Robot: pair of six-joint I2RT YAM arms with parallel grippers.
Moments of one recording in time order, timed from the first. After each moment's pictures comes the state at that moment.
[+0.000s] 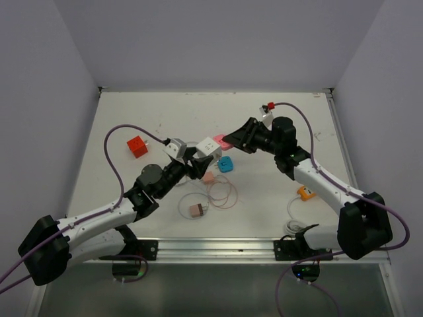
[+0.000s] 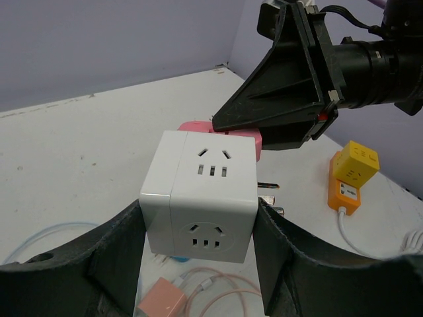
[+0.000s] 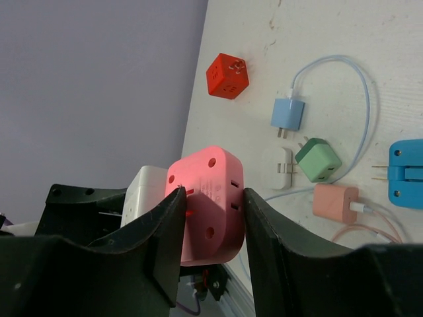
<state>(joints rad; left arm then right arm) -0.82 1.01 0.46 0.64 -0.12 -0.22 0.43 1.32 0.86 0.19 -0.48 1.00</state>
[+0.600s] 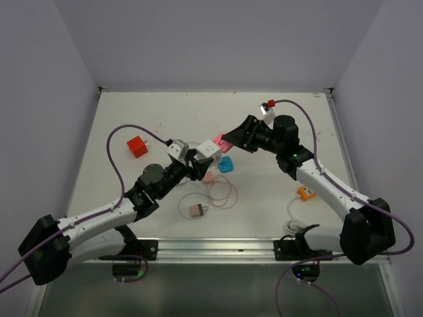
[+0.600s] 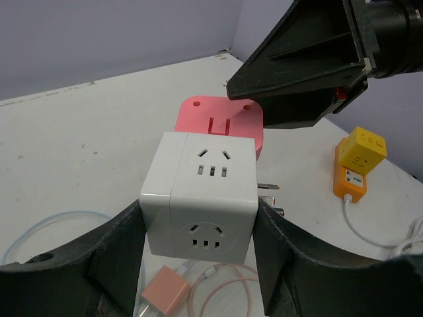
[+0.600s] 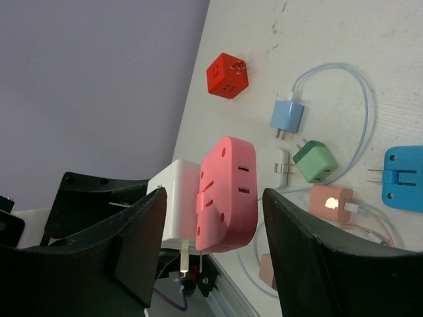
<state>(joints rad) -0.82 1.01 0.46 0.60 -0.11 -0.20 0.43 1.28 0.90 0.11 -0.46 0.91</state>
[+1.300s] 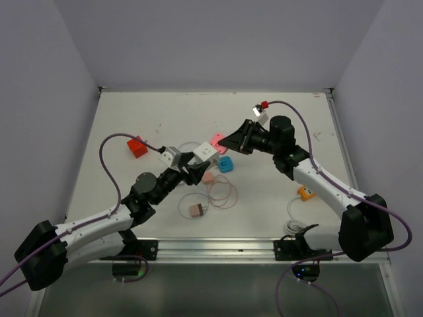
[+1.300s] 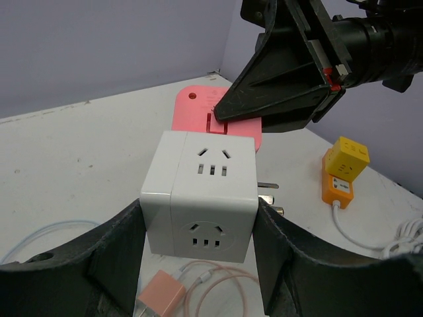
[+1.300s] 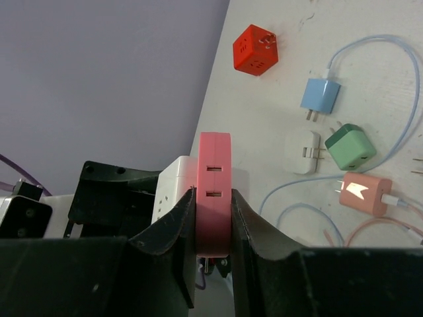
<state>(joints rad) -0.82 0.97 0.37 0.73 -0.10 -0.20 0.45 1.31 0.90 0.15 -0.55 0.96</state>
